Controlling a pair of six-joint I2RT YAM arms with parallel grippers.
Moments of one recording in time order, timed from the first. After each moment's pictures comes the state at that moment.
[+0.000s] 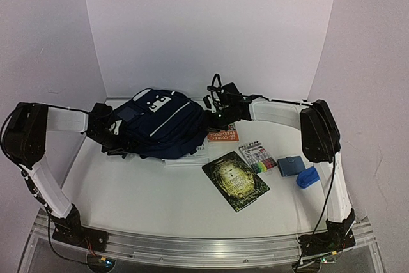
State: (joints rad) left arm -0.16 1.69 0.96 -0.41 0.36 -0.20; right arm 0.66 2.31 1.91 -0.40 -0.35 0.43
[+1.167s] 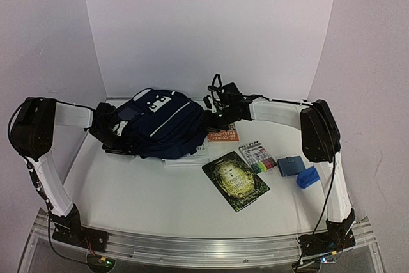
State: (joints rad) left arm -0.16 1.80 1.06 -0.48 0.32 0.05; right arm 0.65 2.31 1.91 -0.41 -0.36 0.43
